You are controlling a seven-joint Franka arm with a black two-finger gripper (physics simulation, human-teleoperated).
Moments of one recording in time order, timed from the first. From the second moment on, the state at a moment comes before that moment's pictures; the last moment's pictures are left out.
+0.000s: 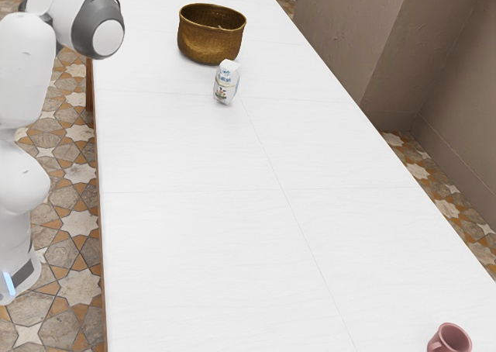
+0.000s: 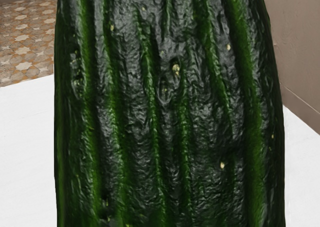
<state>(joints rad) 0.68 0.33 -0.08 -0.87 0.49 1.90 -0.53</state>
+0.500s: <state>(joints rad) 0.68 0.62 0.26 -0.74 0.84 2.39 -0.73</state>
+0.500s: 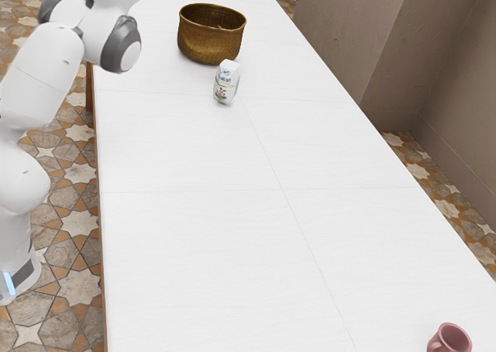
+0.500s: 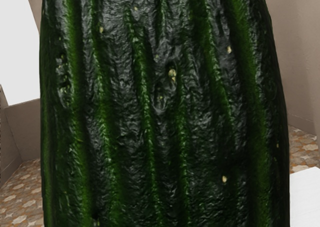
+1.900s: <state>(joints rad) 0.68 0.75 0.38 -0.65 0.93 2.54 -1.08</state>
